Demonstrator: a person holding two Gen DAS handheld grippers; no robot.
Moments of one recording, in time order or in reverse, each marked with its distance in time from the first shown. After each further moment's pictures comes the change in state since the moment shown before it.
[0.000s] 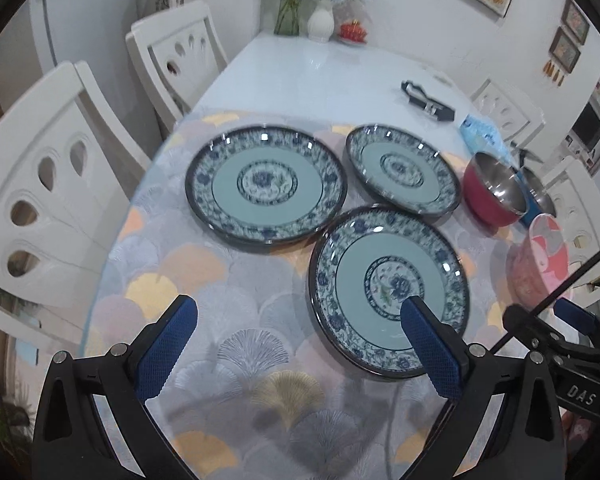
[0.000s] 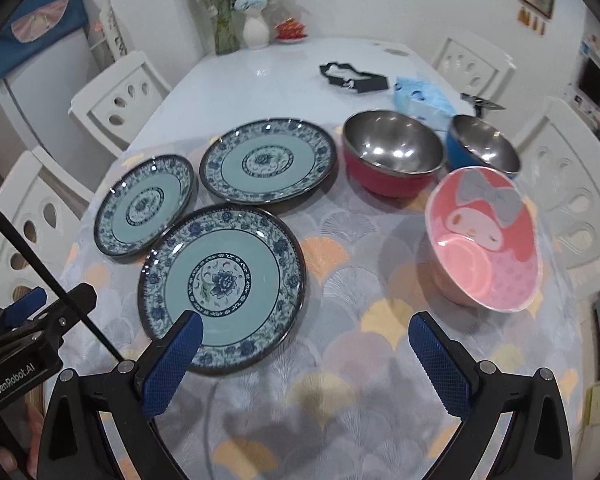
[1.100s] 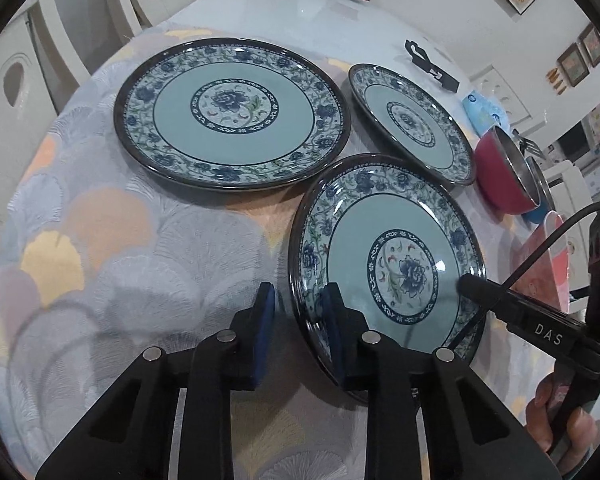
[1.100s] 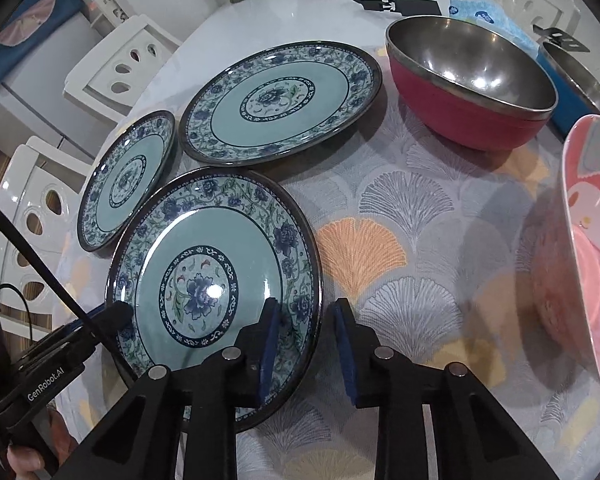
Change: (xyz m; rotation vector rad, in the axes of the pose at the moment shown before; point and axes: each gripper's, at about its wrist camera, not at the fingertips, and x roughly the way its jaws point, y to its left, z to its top) left arm 0.077 0.012 -0.008 -0.090 0.147 -0.182; right arm 0.103 -0.017 0.017 0.022 0.176 0.219
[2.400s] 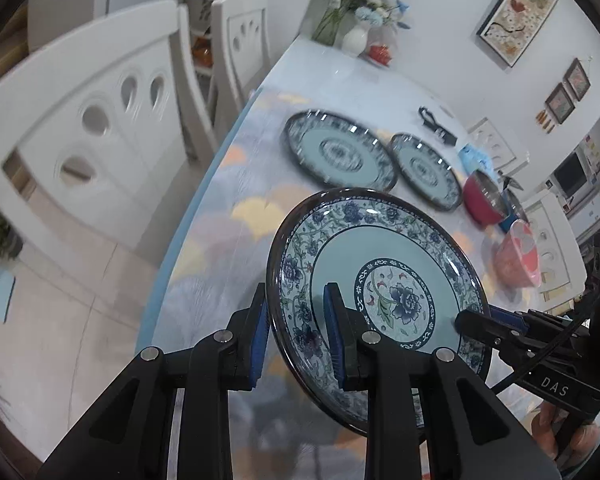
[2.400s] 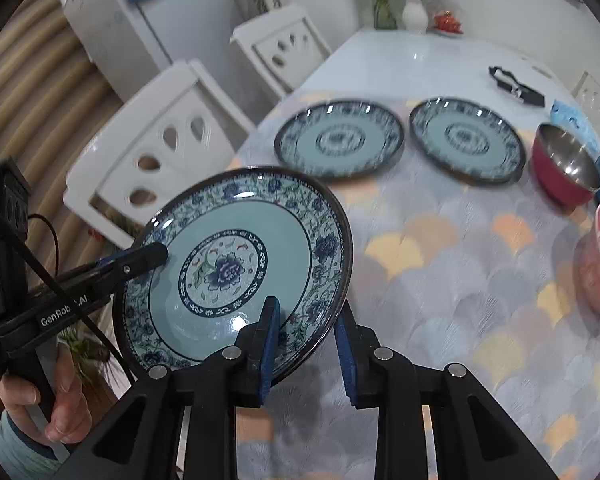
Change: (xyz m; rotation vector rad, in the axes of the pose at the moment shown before) left arm -0.140 0.095 -0.075 -0.054 -0.180 0.029; right arm -0.075 0.162 -0.105 -0.317 -0.070 0.121
